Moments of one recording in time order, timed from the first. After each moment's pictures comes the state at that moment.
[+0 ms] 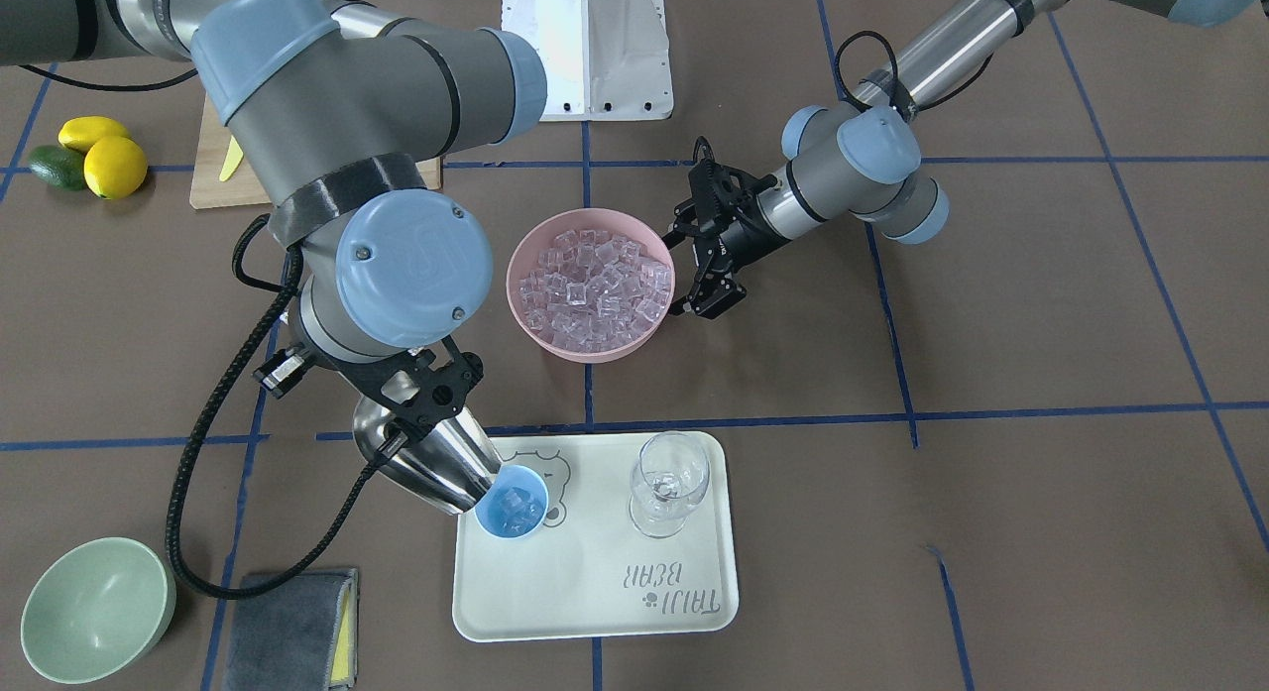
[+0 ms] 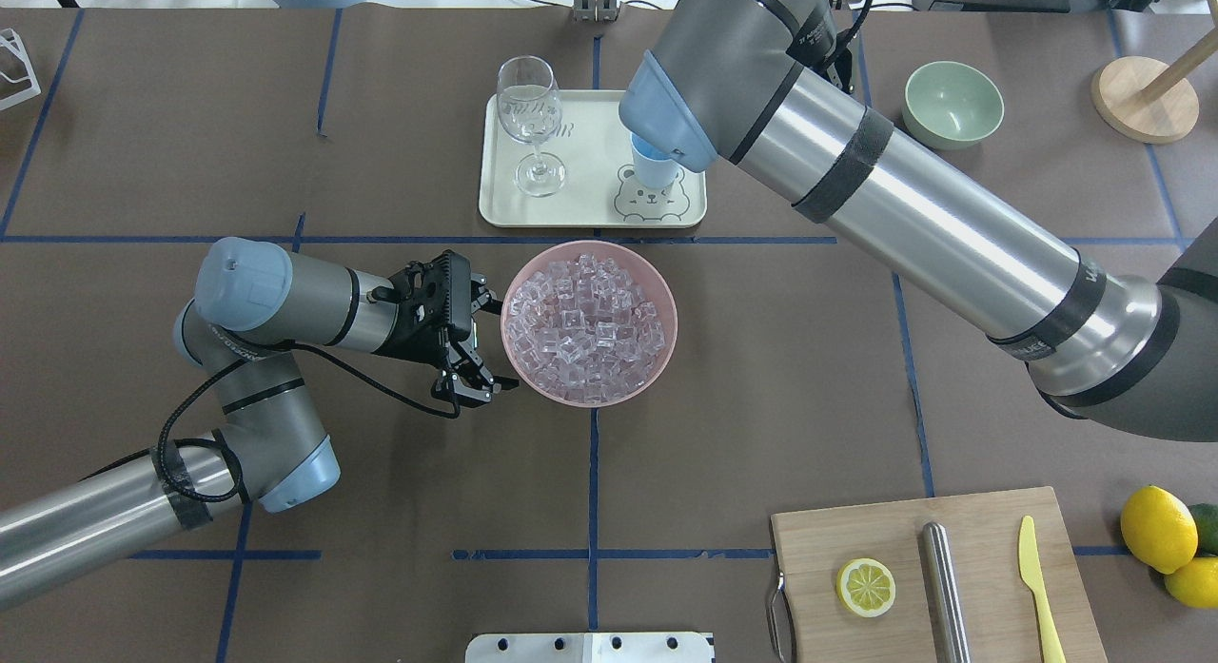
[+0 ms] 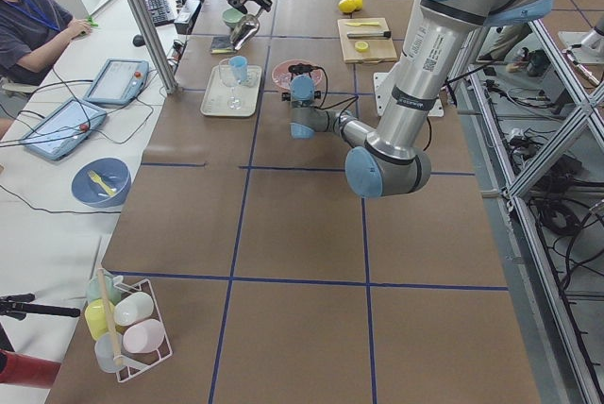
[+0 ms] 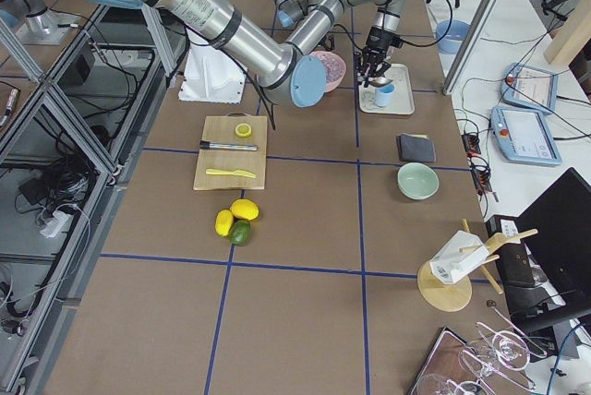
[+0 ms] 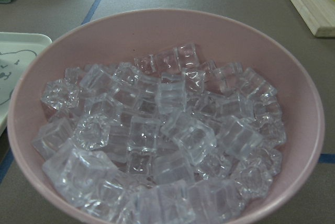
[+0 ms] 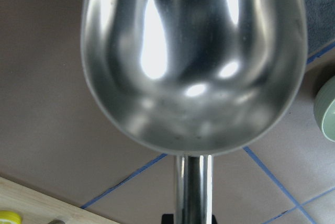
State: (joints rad) left arm -0.57 -2.07 -1.37 -2.79 -2.06 -0.03; right arm 0.88 -0.48 1.29 -2.43 1.91 -0.26
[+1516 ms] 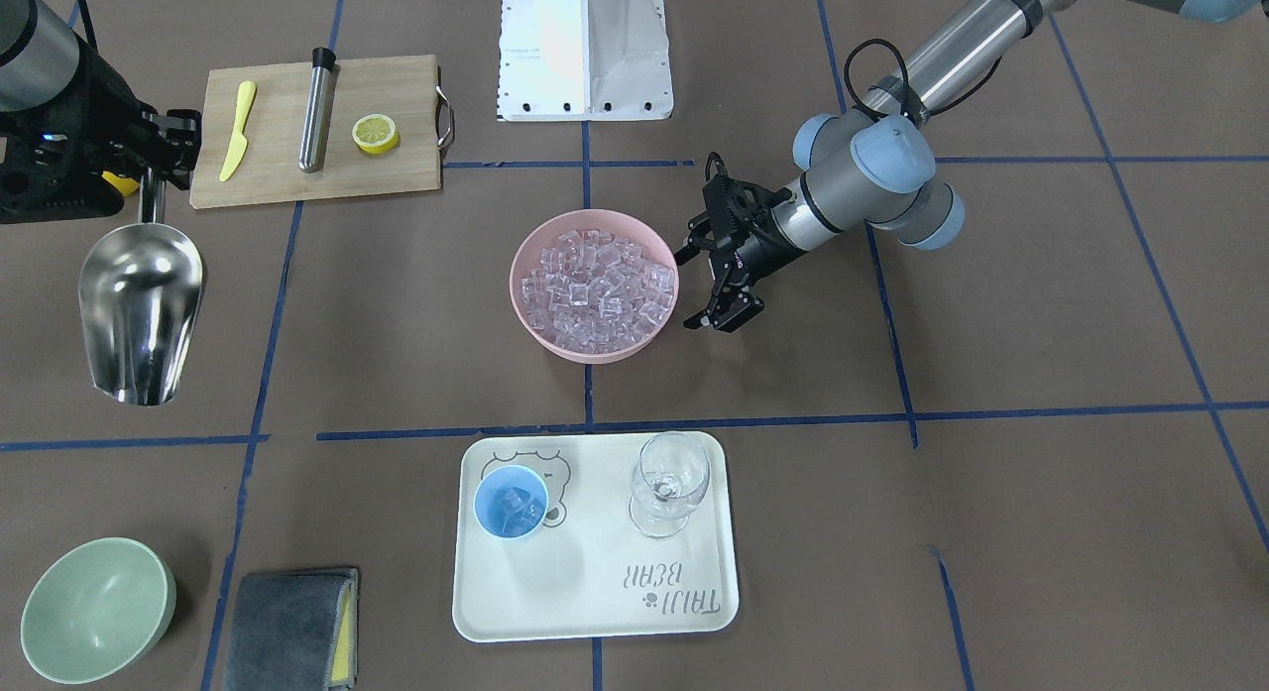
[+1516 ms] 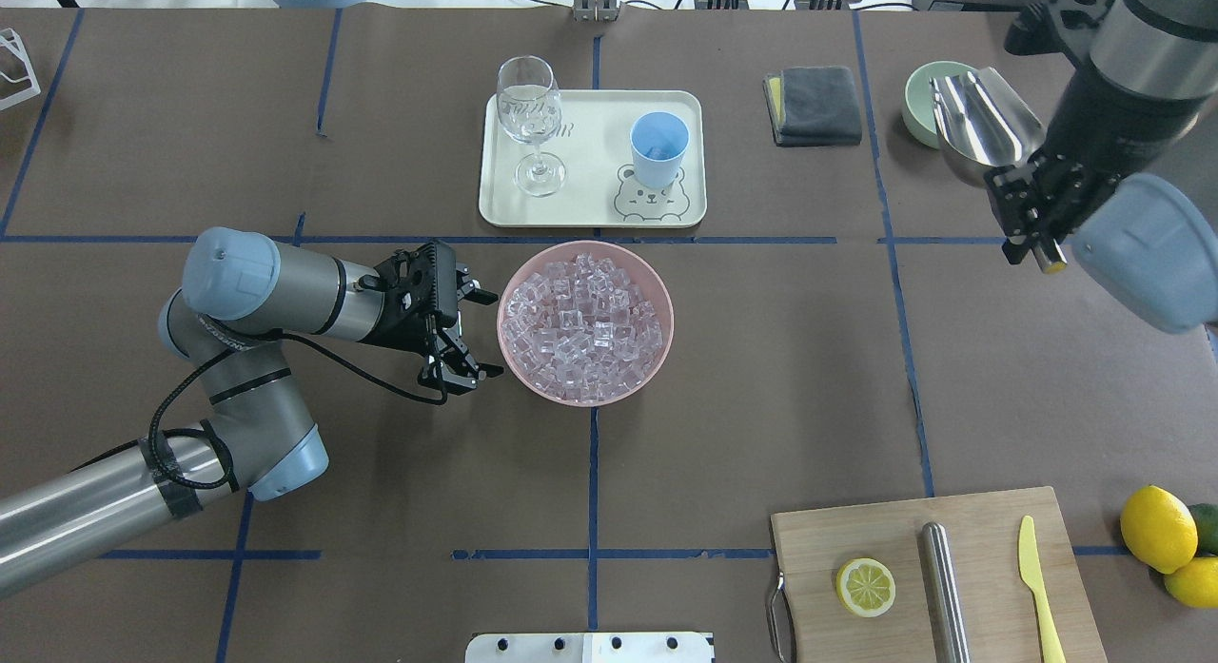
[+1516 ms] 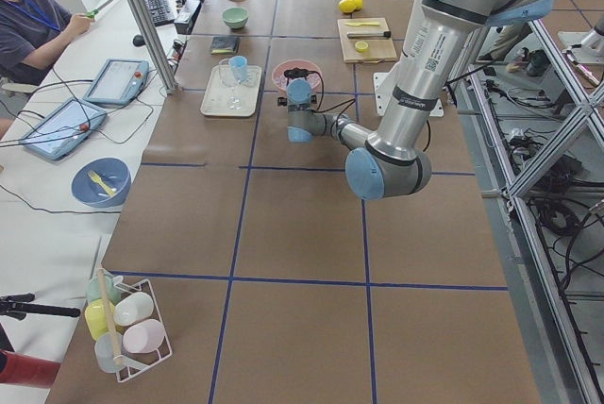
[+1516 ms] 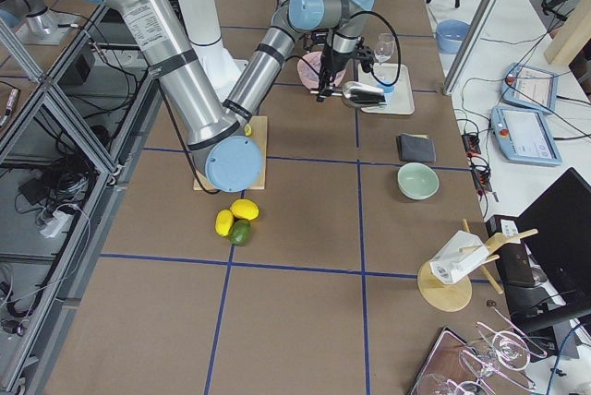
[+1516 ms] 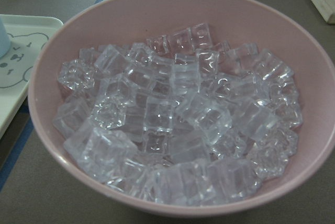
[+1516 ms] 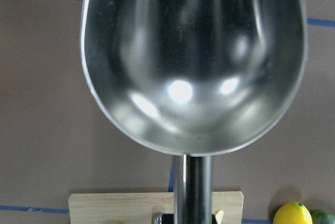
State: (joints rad) left arm -0.59 -2.06 -1.35 -2.79 -2.06 -0.03; right arm 1.05 -1.12 2.12 -2.42 2.30 0.41
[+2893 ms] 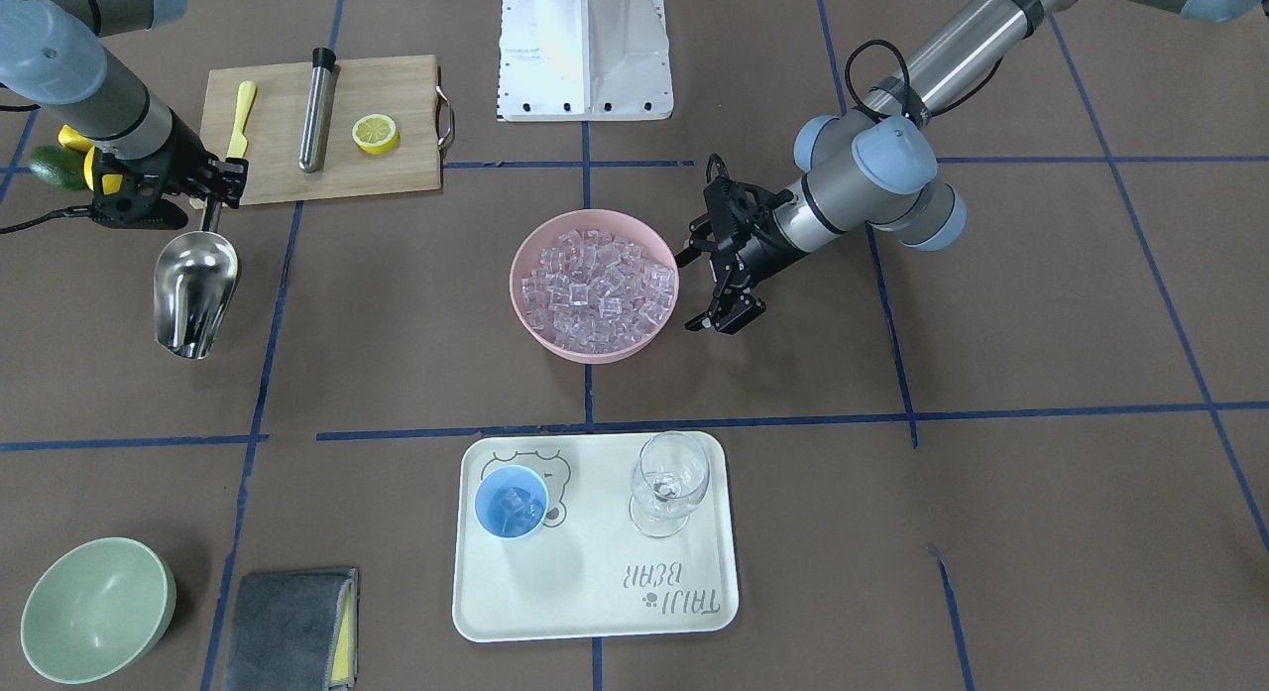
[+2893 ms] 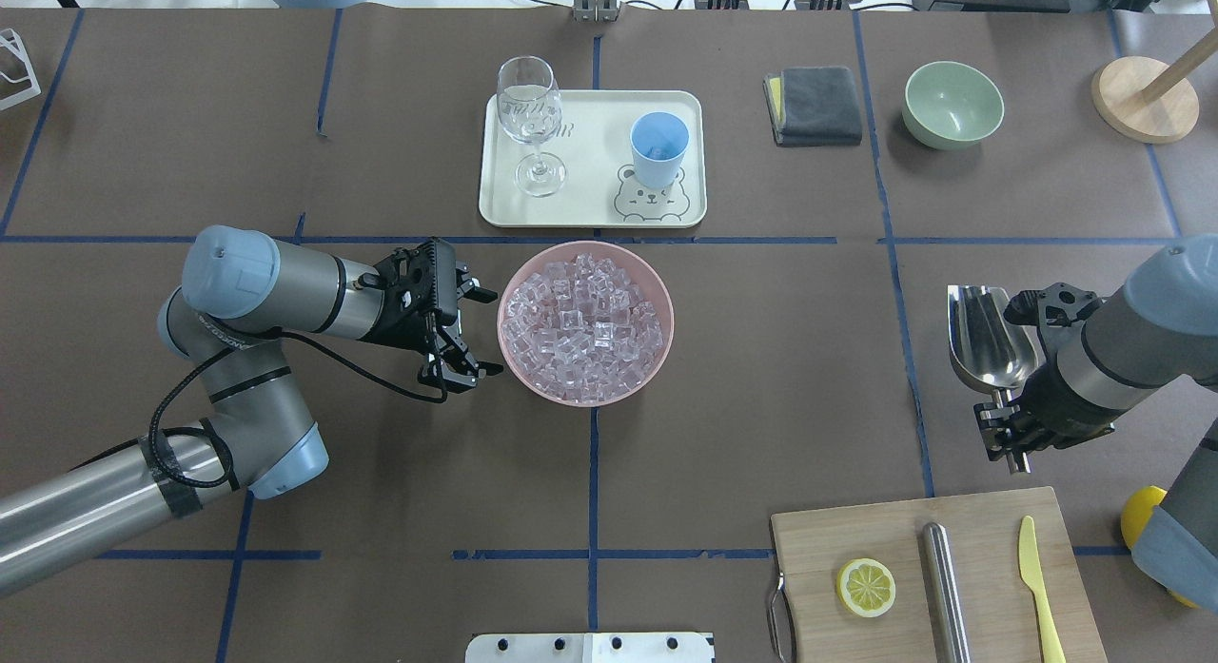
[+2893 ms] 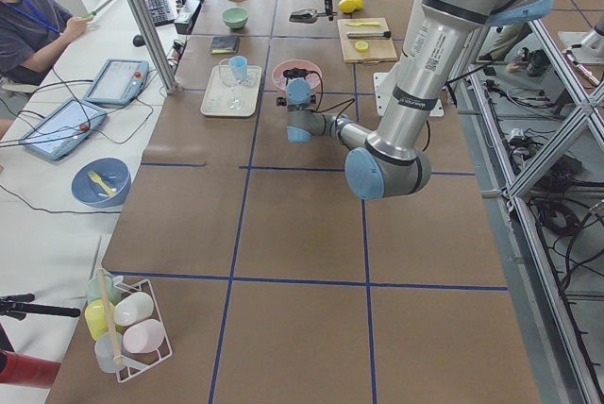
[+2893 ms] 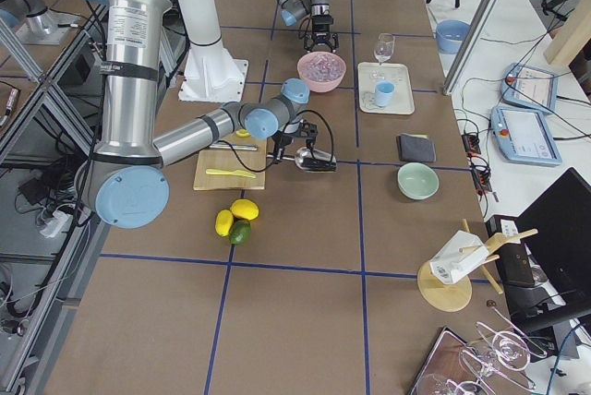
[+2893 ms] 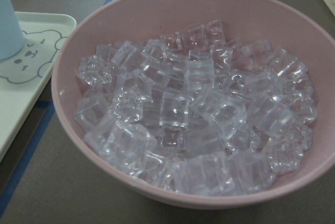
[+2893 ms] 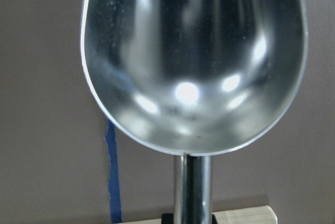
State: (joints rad) left arm -0.59 -2.06 -1.35 -2.79 -2.06 -0.03; right arm 0.69 -1.68 2.01 -1.43 2.19 0.99
